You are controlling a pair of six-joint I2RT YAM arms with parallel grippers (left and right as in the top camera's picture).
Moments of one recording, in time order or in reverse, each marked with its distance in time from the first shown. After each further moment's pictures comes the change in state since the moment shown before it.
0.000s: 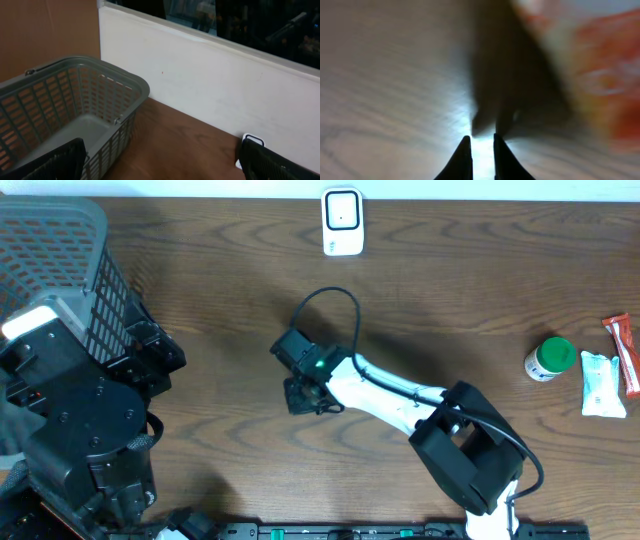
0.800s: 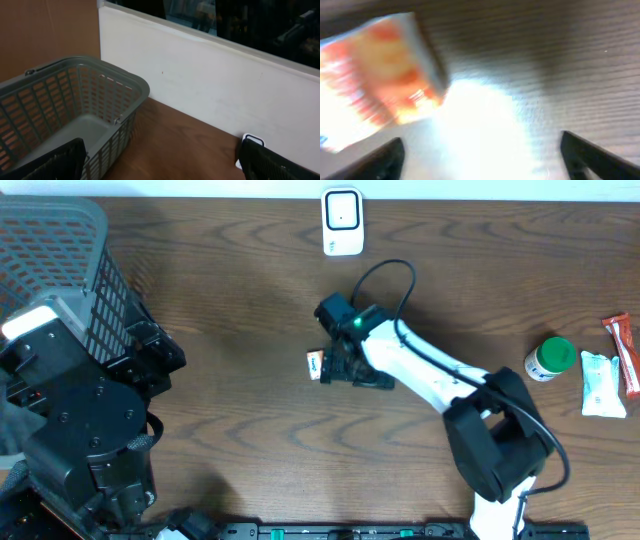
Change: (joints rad) left arm 0.000 0.000 0.000 0.000 0.000 0.000; right arm -0.200 -0.039 0.097 -0.308 0.108 0.114
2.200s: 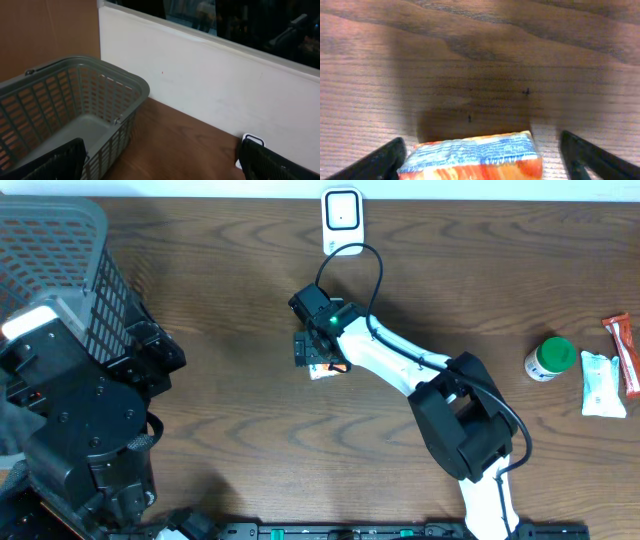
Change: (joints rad) left arm 0.000 0.000 0.000 0.000 0.000 0.000; right arm 0.044 0.167 0.109 0.264 0.103 -0.145
